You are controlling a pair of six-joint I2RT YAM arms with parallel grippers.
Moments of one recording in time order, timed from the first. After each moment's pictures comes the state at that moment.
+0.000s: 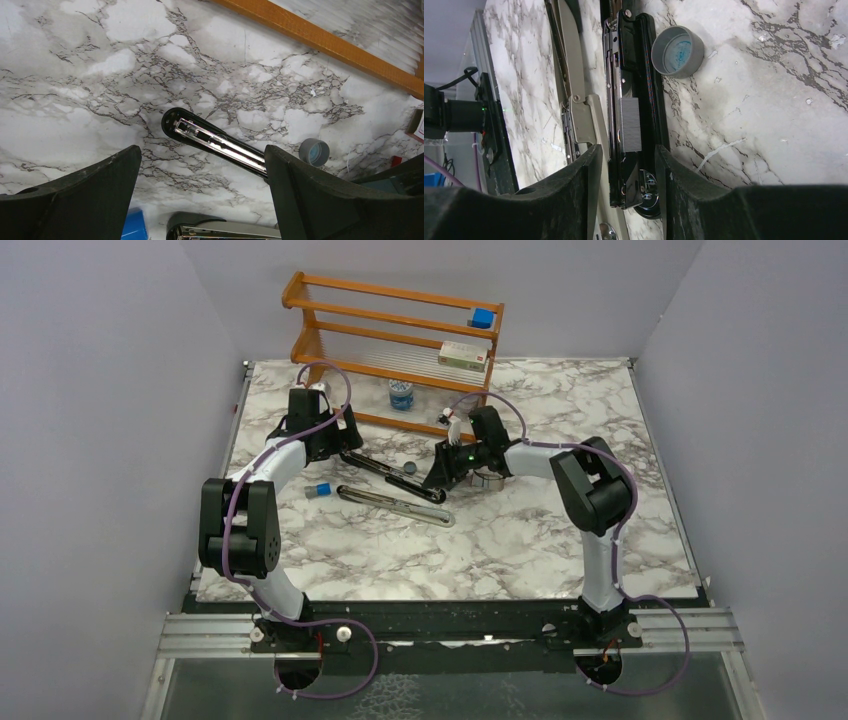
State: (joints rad) left arm -0.07 1.67 1.09 -0.19 0.18 -0.31; right arm 0.50 2.09 1.24 0.11 -0.83 0.19
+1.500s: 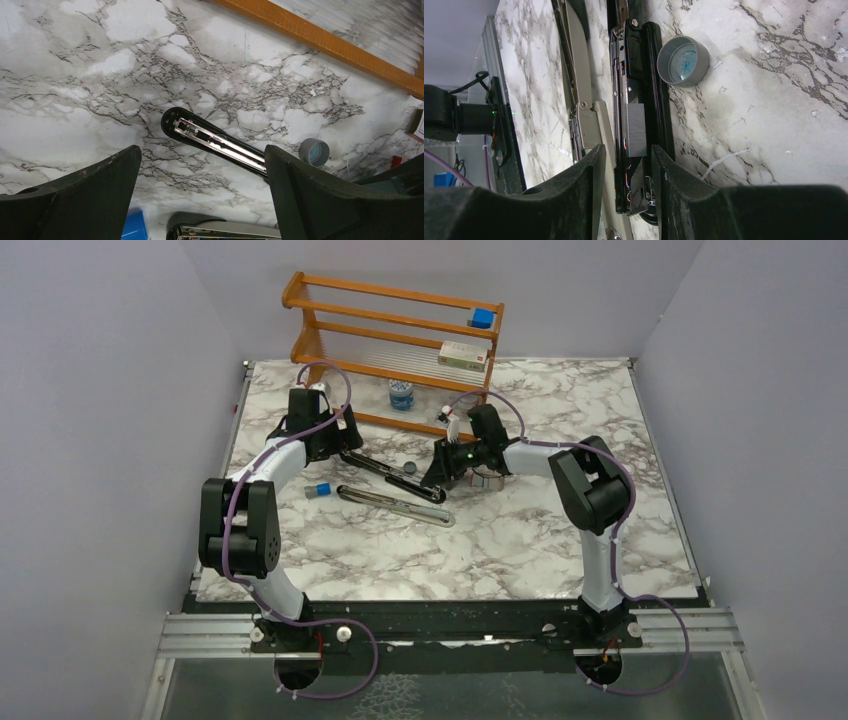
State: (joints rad) left arm -0.07 1.67 1.09 -0.19 0.18 -0.31; right arm 0.50 2.10 1.26 0.11 -0.86 0.22
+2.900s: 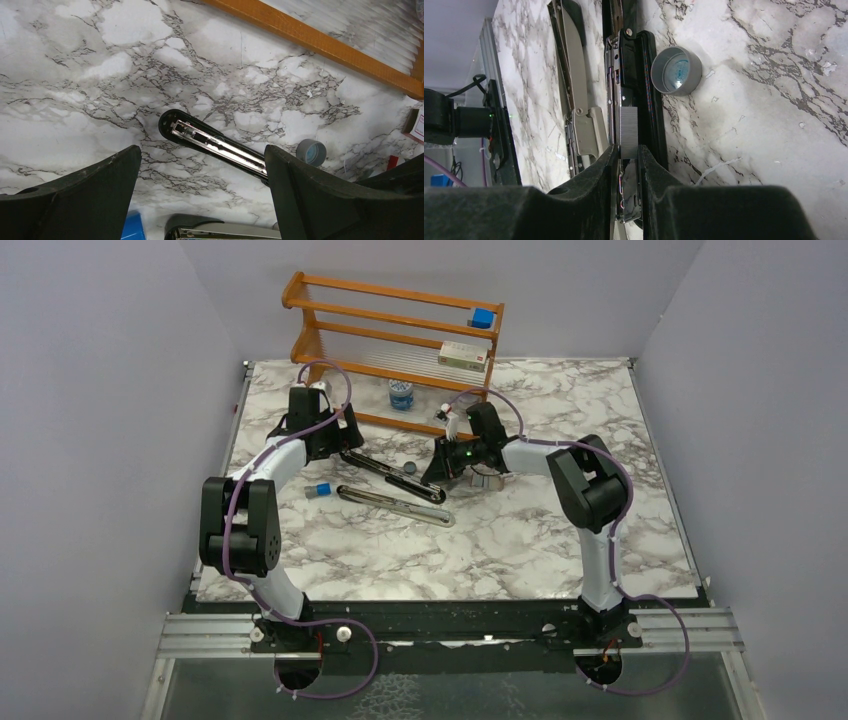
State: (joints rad) left arm -0.07 1.68 1.10 -0.19 0.19 -0.31; right arm 0.50 2.12 1.29 0.11 -0.85 0.22
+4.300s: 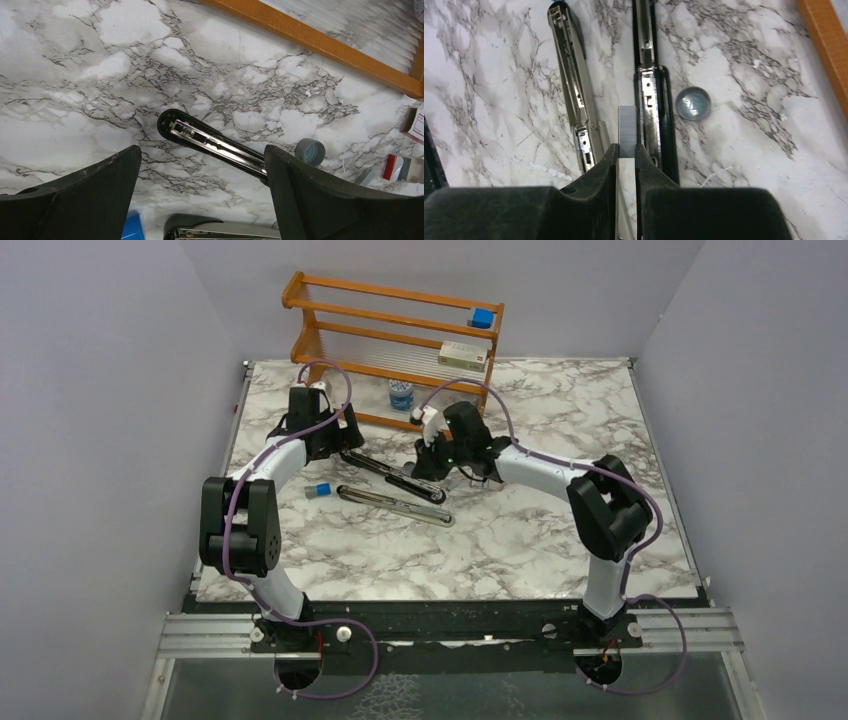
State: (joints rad) left arm -0.07 1.68 1.10 -0.19 0.19 -0.31; right arm 0.64 1.90 1.29 -0.02 -0.49 -0.04
